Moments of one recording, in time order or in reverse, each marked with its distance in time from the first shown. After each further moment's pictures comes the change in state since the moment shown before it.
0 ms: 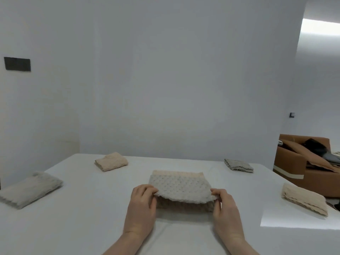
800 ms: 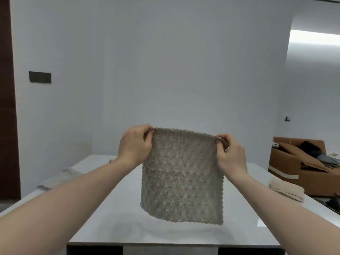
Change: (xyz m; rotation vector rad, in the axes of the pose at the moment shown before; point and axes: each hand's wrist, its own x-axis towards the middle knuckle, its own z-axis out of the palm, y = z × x) left_hand 0.119 0.110 -0.202 0.025 0.087 0.093; right_hand 0.044 -0.192 -0.124 0.161 0.154 -0.144
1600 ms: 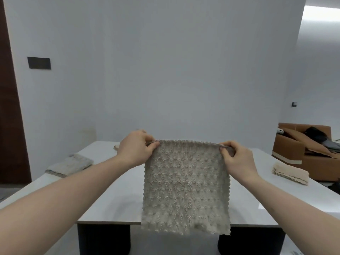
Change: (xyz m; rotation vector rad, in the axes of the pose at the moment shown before) left_hand -0.041 -0.022 0.000 0.191 -0.375 -0.145; right_hand -0.045 0.042 -0.007 -0.098 -0.161 0.114
